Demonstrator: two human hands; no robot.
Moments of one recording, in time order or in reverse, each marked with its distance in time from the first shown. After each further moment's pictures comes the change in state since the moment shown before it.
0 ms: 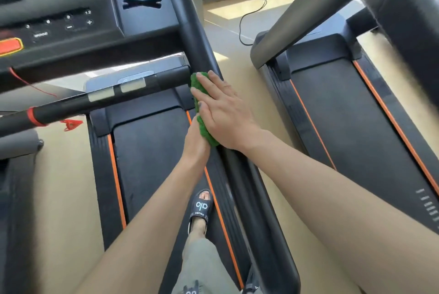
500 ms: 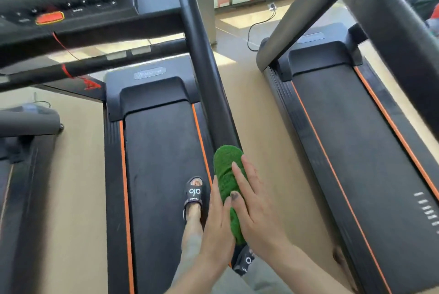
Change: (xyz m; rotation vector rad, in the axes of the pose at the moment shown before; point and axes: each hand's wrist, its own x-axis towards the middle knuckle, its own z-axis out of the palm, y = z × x) left_hand -0.260 -0.200 0.004 0.144 -0.082 0.083; right_hand -0.338 -0.023 -0.001 0.549 -0.030 0.207
